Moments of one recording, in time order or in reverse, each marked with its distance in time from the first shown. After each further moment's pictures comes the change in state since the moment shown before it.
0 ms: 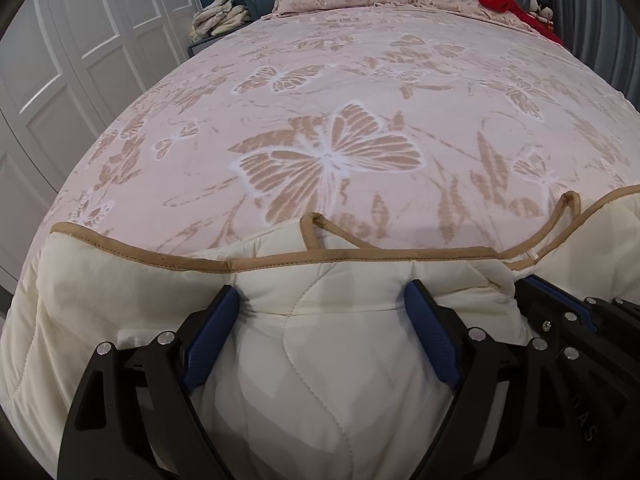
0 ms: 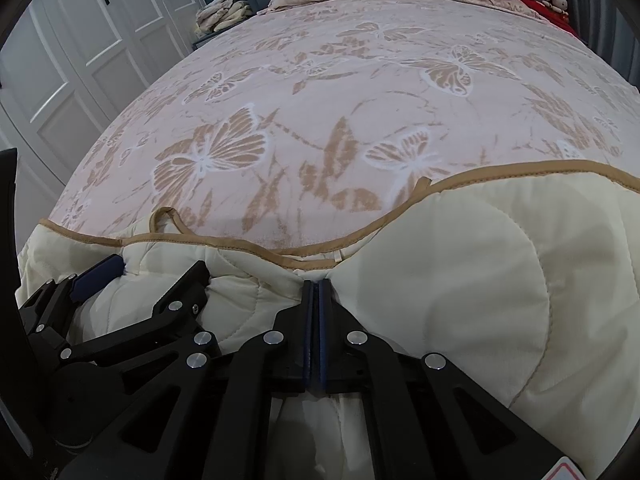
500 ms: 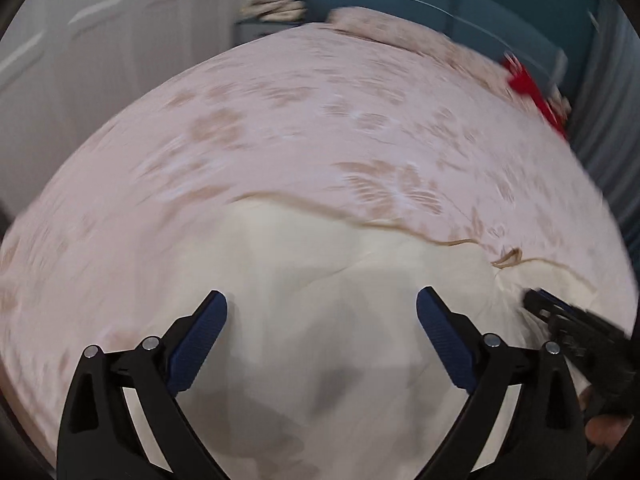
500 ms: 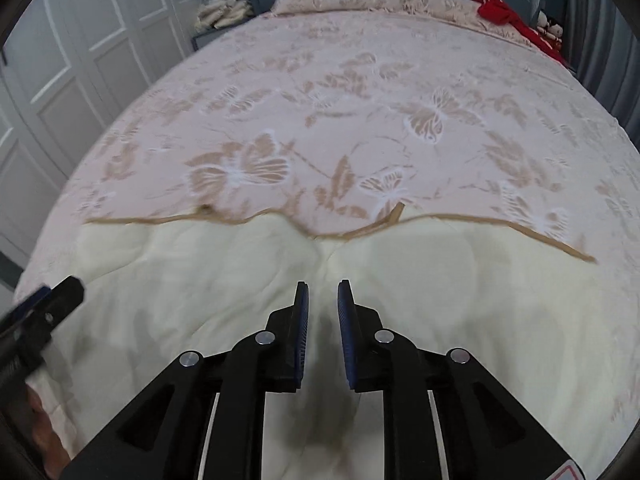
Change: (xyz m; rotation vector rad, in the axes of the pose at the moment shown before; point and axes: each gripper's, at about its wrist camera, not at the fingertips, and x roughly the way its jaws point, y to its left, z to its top) left arm -0.116 0.141 -0.039 -0.359 -0.014 -0.162; right arm -0.099 0.034 -0.004 -0.061 -0.007 -0.092
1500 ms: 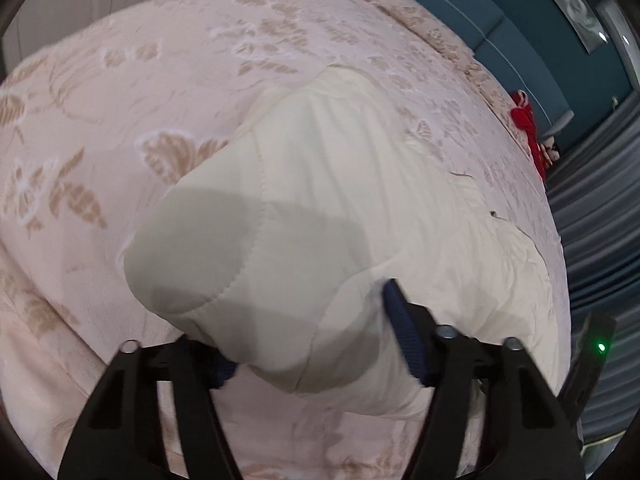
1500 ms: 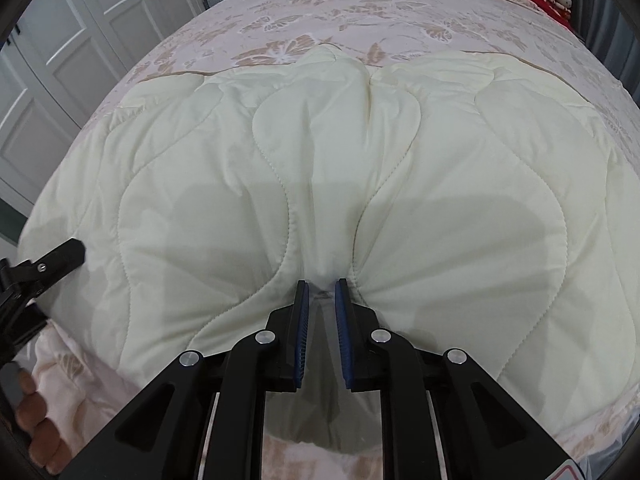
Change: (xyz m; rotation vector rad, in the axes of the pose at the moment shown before) left arm -0.023 0.052 -0.087 -0.222 0.124 -0.181; right arm -0.008 0.031 -0.116 0.005 0.146 0.024
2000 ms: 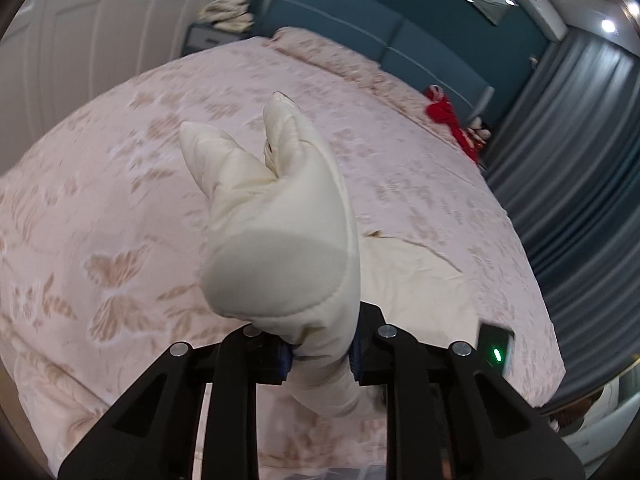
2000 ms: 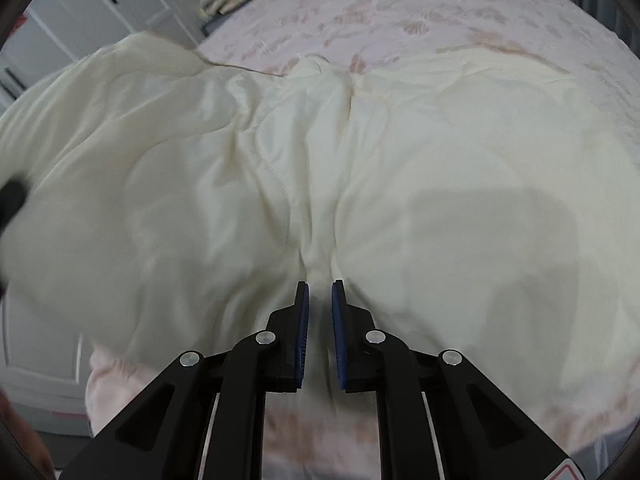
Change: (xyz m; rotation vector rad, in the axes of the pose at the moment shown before) left arm -0.087 -0.119 0.014 0.261 -0.133 -0.156; right arm -0.054 -0.039 -0.016 0.114 -0.027 0.162
